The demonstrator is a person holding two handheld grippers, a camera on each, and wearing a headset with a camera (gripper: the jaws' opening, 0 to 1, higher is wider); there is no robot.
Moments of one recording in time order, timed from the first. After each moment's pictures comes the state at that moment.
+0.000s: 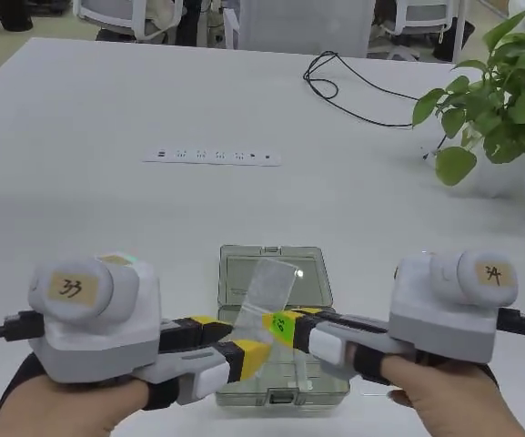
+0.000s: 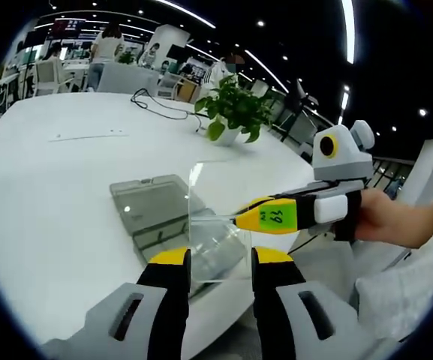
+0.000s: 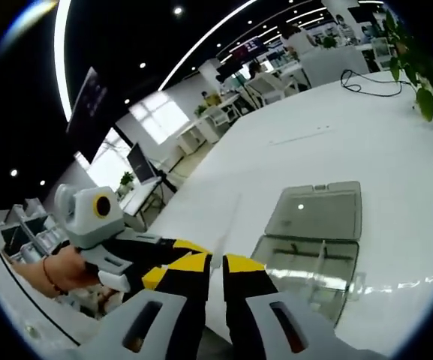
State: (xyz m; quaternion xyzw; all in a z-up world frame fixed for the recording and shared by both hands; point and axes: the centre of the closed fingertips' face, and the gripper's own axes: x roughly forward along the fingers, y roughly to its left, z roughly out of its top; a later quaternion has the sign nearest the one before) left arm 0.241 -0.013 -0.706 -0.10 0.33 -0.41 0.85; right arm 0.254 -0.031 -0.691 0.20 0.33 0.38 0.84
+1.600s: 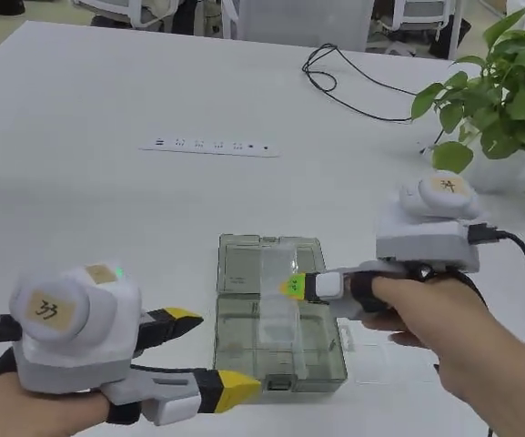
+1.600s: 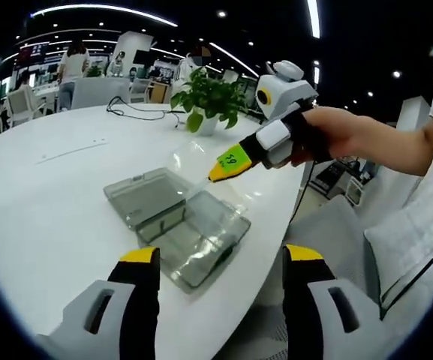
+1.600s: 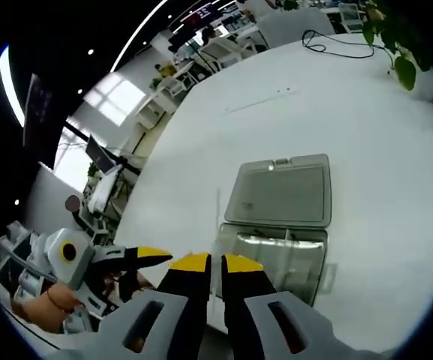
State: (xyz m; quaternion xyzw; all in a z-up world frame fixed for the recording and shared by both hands) left arm 0.223 0.002 -0.727 -0.02 0.30 -0.48 0.83; right arm 0.289 -0.055 -0.724 0.19 0.48 0.29 0.80
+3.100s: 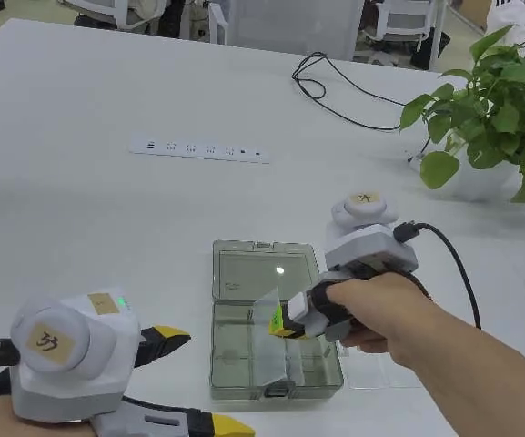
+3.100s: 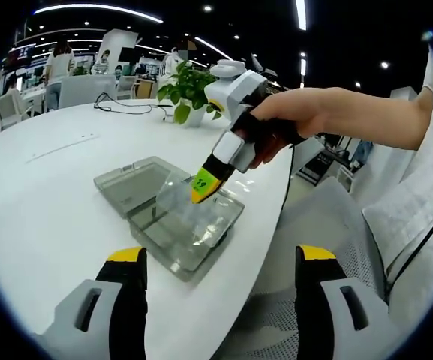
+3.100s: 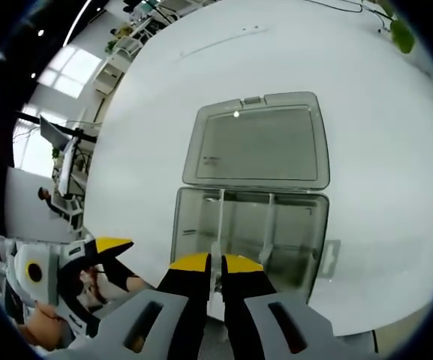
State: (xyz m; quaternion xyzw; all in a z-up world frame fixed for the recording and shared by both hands) left arm 0.209 0.009 -0.744 0.00 0.31 -0.51 0.80; right arm 0.276 -0.052 -0.786 0.14 0.62 0.21 0.74
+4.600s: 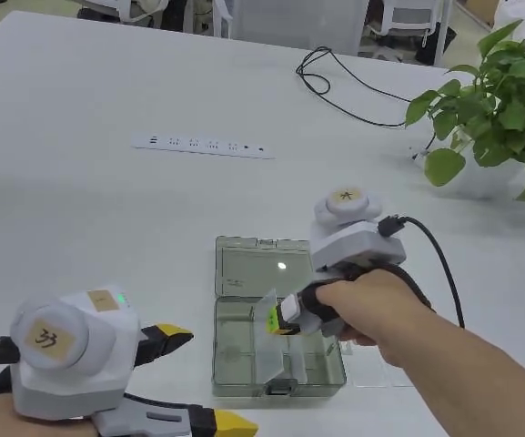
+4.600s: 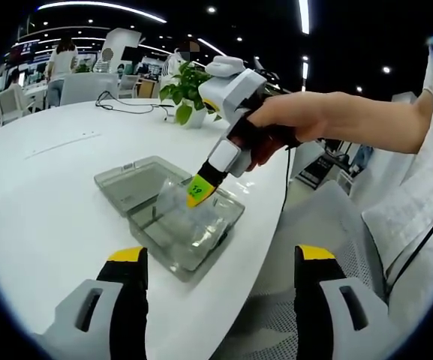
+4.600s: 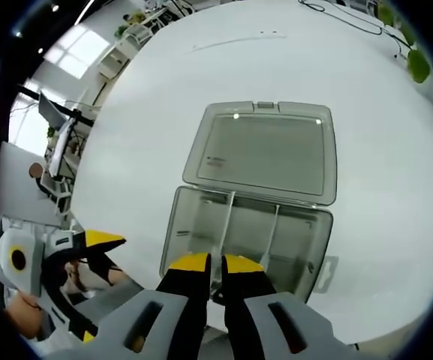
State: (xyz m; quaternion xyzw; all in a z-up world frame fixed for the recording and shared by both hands) left arm 0.211 0.009 -0.746 -0.02 0.31 -0.51 0.80; right arm 0.282 -0.049 -0.793 0.08 0.61 0.23 0.75
